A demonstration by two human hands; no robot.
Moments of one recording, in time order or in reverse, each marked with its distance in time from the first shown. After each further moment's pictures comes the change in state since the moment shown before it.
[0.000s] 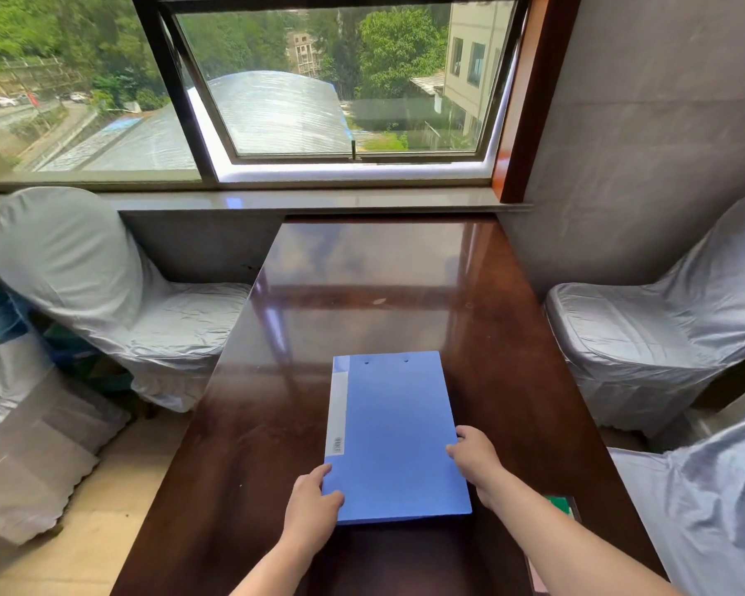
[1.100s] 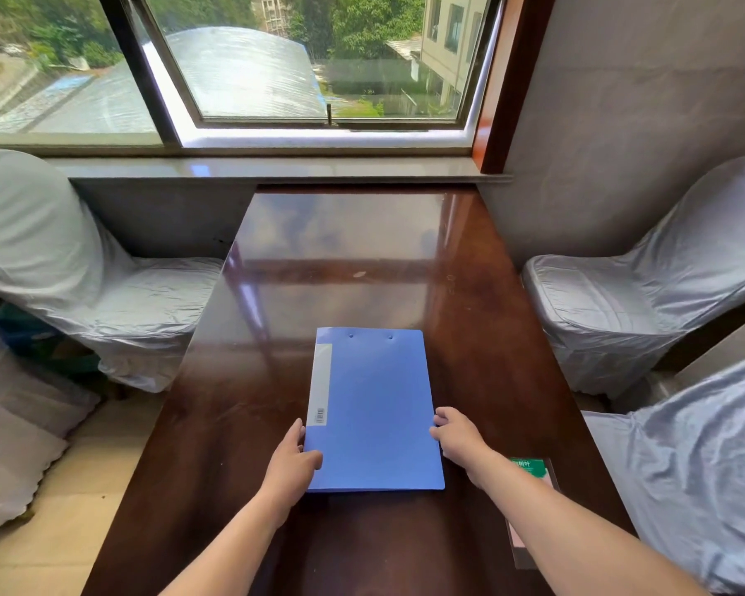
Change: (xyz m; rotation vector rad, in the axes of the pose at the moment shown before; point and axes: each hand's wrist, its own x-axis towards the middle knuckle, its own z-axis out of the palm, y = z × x) left_hand 0.034 -0.003 -0.007 -0.217 -0.106 0.024; right_hand 0.006 0.022 0.002 -0.107 -0.044 0.005
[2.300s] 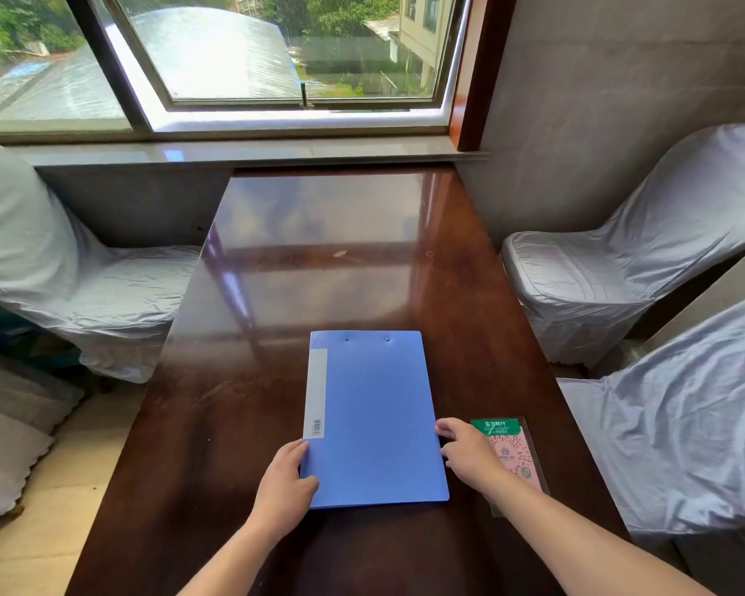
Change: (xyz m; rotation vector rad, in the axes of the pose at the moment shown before) left_hand -0.059 -0.035 0.014 0.395 -0.031 0.204; right_hand -0.052 0.067 -0.015 -0.212 0.059 -0.078
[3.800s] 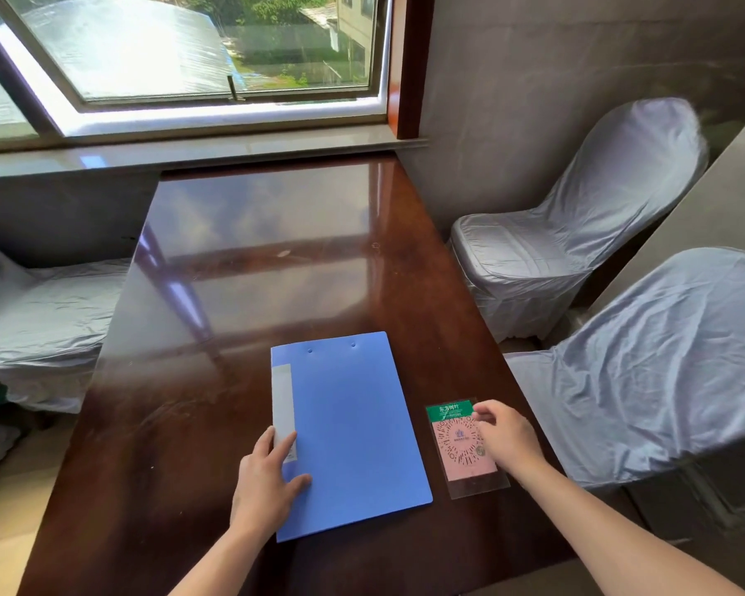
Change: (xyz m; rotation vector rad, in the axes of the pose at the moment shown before) left_hand 0.015 0.023 0.029 0.320 0.045 0.111; right_hand -0.019 0.070 -0.090 -0.101 0.347 0.071
